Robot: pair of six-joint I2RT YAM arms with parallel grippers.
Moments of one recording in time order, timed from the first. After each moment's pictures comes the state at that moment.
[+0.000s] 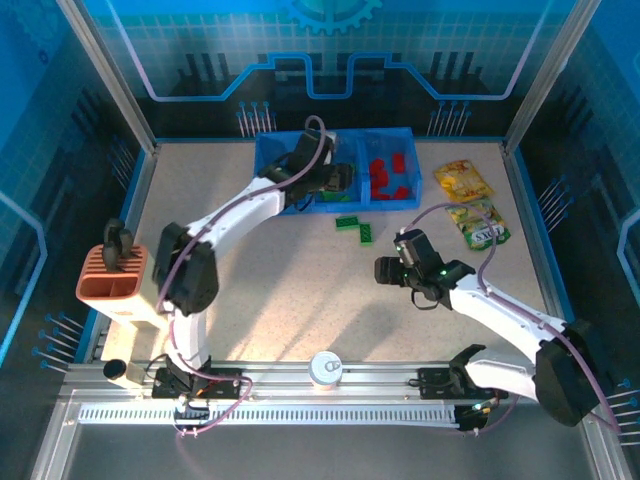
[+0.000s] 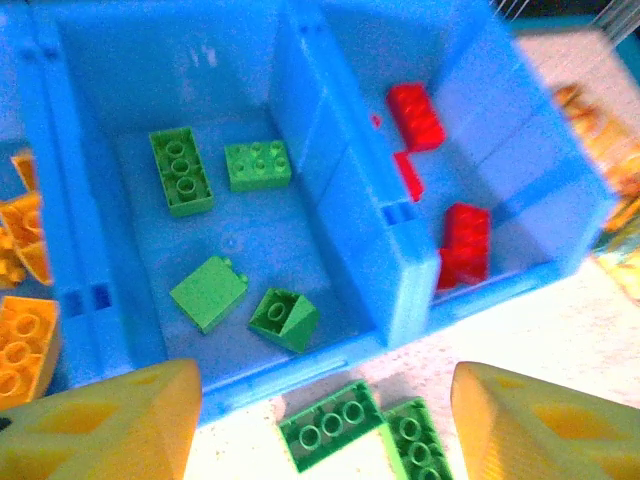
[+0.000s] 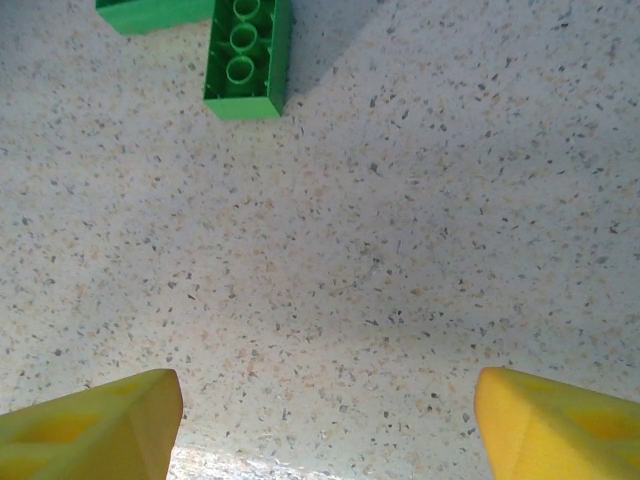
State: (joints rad) left arm -0.55 1.89 1.68 -0.44 -0.08 -0.37; right arm 0.55 1.16 0.64 -0.44 0.14 0.52
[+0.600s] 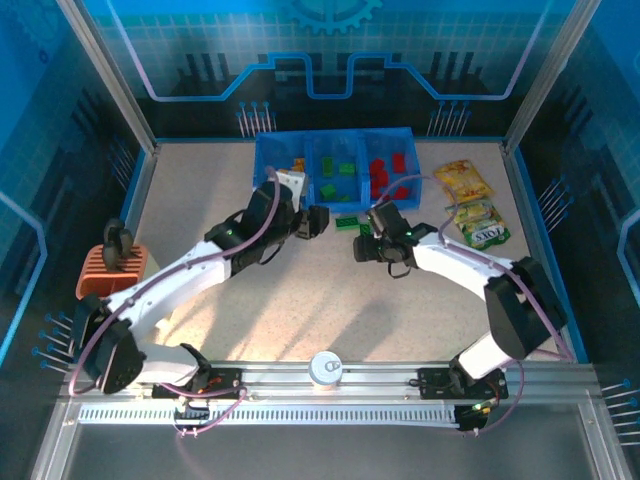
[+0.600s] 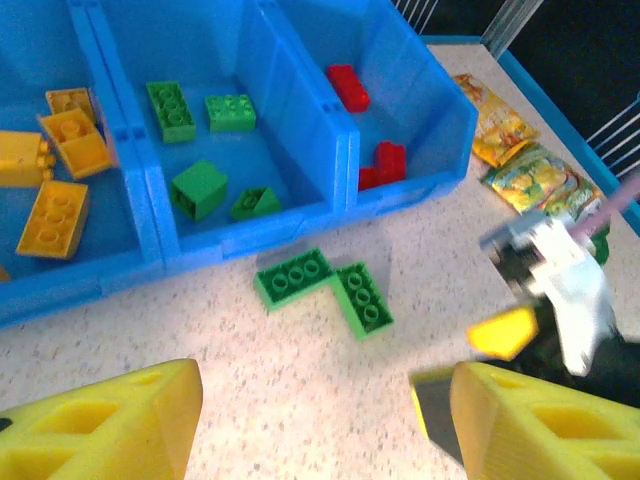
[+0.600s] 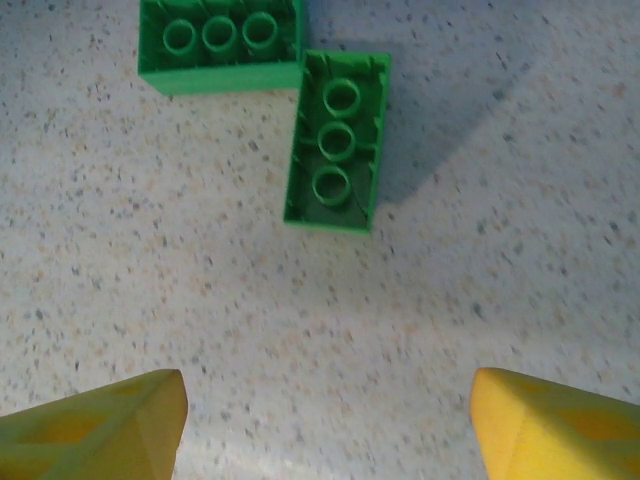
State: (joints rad) left arm -0.64 1.31 1.04 -0.26 -0.08 -0.41; right arm 0.56 1.58 0.99 -0.46 0.12 0.44
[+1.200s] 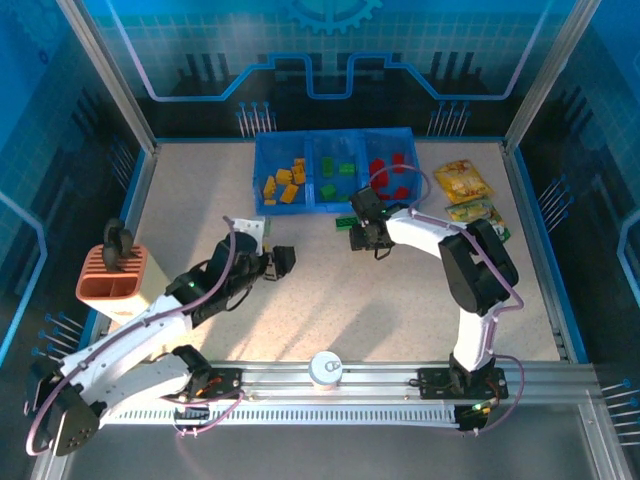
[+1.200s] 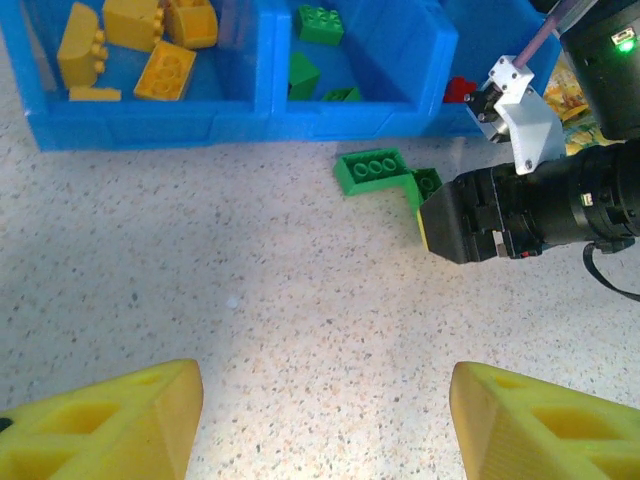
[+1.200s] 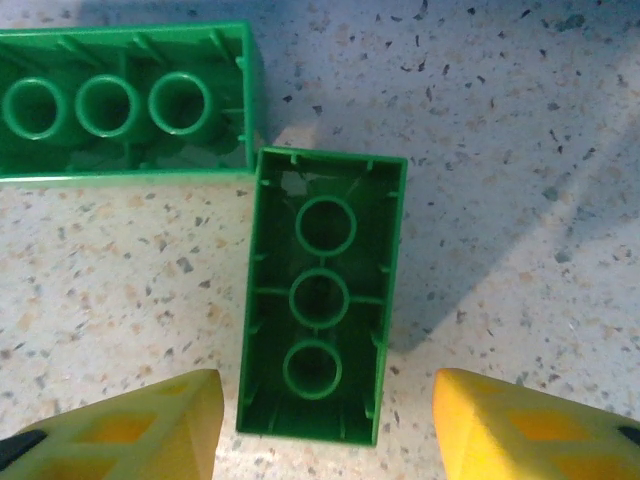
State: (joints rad) left arm -0.65 0.91 0.65 -0.31 -0.16 -0.53; right arm 0.52 1.91 1.23 -0.52 0.17 0.41
